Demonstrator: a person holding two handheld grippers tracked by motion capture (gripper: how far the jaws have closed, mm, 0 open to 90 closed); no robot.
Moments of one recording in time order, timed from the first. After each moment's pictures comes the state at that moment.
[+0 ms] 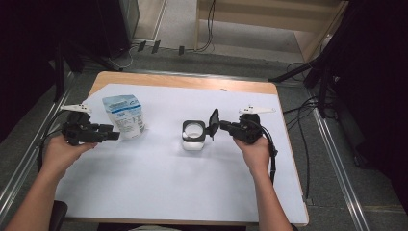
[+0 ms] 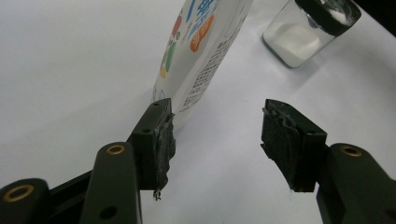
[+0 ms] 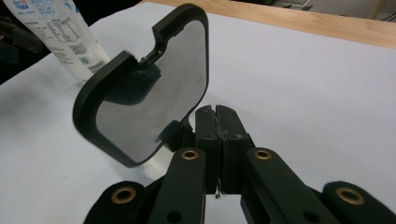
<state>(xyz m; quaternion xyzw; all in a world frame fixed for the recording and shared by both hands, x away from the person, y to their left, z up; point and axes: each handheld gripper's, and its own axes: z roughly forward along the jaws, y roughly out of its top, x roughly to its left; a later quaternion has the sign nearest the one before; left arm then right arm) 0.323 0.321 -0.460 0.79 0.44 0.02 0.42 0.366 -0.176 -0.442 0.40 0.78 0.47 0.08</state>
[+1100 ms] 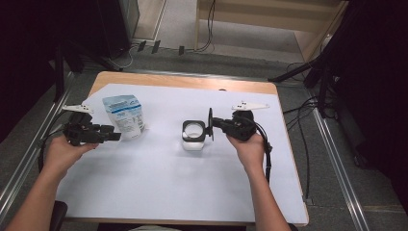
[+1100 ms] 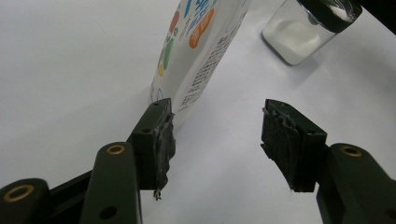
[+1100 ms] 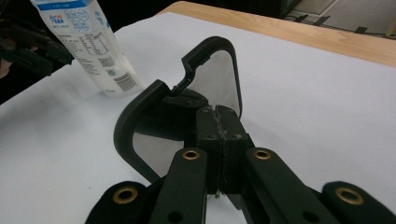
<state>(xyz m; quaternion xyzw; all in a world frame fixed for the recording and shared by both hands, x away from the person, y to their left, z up) 0.324 0.320 -0.462 0.79 0.44 0.02 0.42 0.363 -0.153 -0.430 0.37 0.79 0.49 0.07</state>
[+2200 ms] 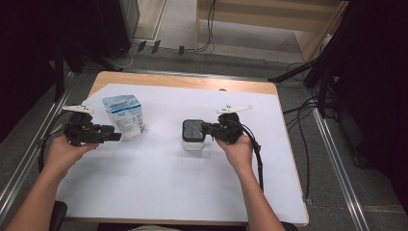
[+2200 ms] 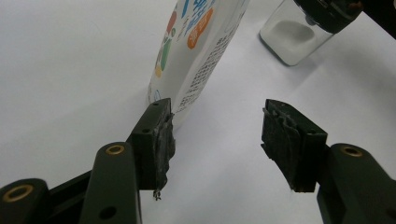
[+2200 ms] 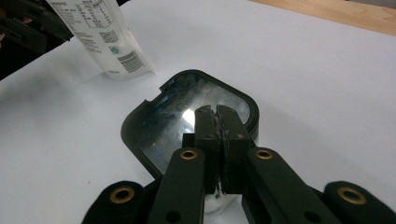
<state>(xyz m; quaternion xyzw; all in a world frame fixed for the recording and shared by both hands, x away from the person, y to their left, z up) 0.324 0.320 -0.463 0.79 0.44 0.02 0.43 0.367 -0.125 -0.449 0.36 0.81 0.46 0.06</state>
